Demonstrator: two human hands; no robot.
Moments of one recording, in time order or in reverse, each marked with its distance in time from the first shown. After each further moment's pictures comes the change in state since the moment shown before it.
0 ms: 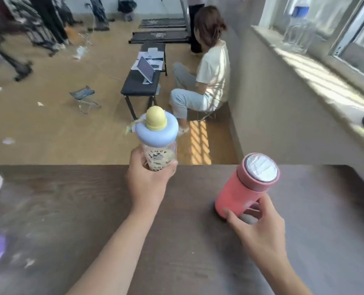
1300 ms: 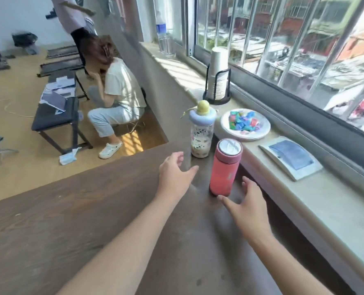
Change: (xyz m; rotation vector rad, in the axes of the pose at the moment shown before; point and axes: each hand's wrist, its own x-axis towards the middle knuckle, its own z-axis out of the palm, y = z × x) left_hand -0.255 0.102 0.193 0.275 -0.717 0.245; right_hand -0.095 0.103 -0.243 -0.158 0.368 0.260
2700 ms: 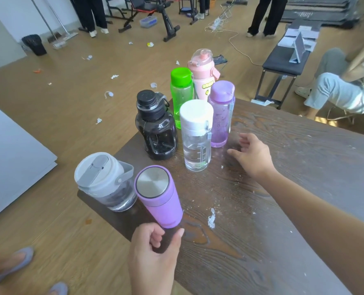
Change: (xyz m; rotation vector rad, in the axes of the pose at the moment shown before) left_hand -0.477 -0.335 -0.377 0.037 1.147 -0.618; right_hand -0.357 -0.275 0.466 -0.038 -0.916 -0.584
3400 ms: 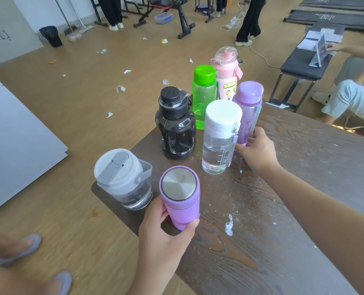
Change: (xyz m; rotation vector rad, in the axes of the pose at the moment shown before) left_hand 0.046 0.010 -0.014 -0.204 -0.219 -0.018; right_hand 0.026 -0.025 0.039 -0.007 -0.006 -0.011
